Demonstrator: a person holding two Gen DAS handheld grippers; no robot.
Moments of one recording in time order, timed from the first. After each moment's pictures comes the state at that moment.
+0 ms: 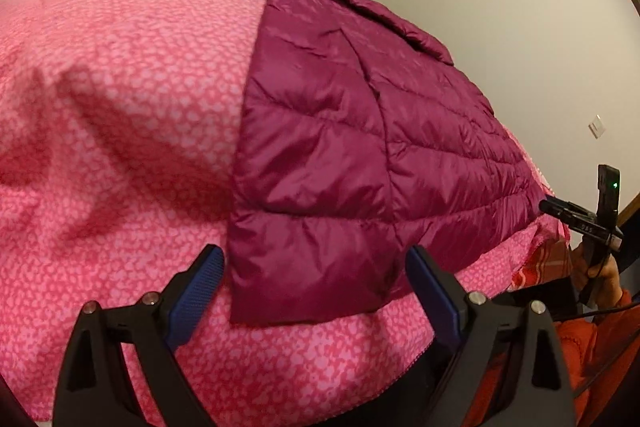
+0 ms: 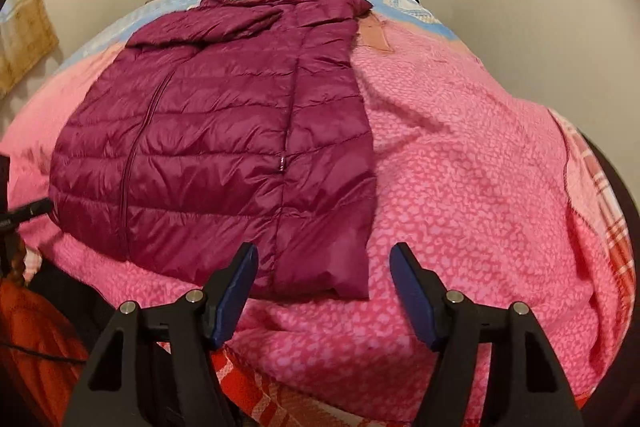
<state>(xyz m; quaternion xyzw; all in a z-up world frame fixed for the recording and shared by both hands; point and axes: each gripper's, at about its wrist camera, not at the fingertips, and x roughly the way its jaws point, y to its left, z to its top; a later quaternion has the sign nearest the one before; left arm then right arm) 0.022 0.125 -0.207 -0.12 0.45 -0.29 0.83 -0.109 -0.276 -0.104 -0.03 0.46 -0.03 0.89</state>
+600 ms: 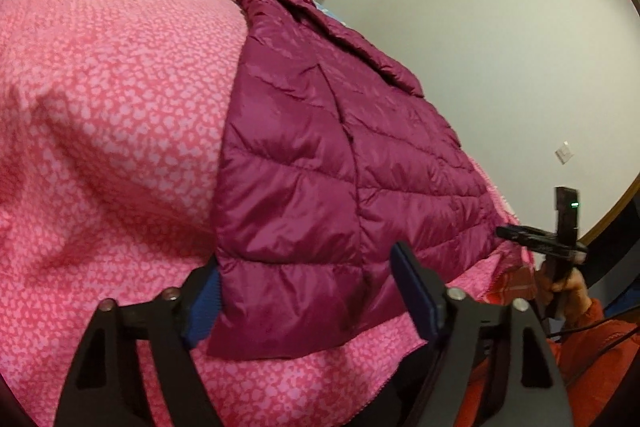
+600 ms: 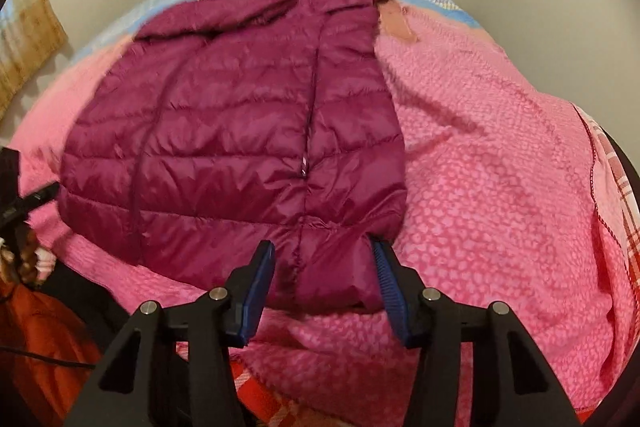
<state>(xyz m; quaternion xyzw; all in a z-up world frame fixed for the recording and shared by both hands) 0.034 0.140 -0.199 -0.19 0.42 -0.34 0.82 -0.086 -0.272 -0.113 -0.01 0.50 0.00 0.87</state>
